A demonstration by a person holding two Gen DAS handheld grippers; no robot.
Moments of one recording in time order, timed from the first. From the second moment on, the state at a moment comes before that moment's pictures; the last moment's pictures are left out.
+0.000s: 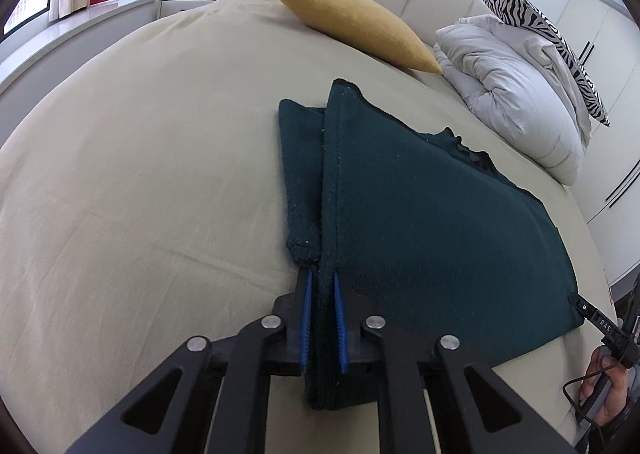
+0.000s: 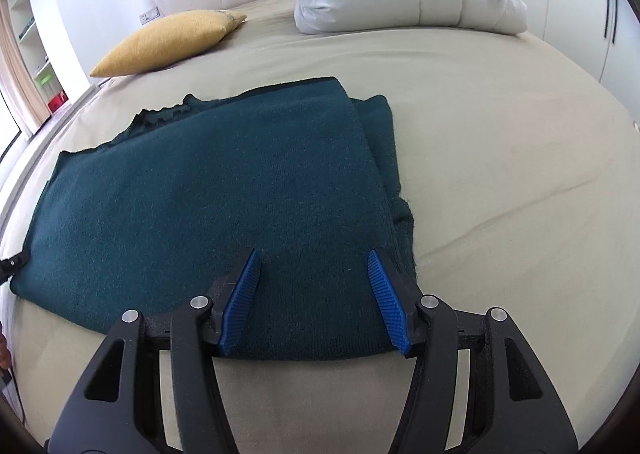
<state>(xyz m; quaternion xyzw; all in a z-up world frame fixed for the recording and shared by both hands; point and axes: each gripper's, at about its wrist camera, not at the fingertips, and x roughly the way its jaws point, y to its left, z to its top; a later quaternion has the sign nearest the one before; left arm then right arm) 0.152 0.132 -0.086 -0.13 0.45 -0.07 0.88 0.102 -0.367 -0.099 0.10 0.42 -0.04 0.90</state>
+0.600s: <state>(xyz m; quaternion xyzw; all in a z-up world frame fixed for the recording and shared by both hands) 0.130 0.144 -0.065 -0.14 0.43 -0.04 0.89 0.064 -0.440 -0.098 0.27 0.41 -0.10 0.87</state>
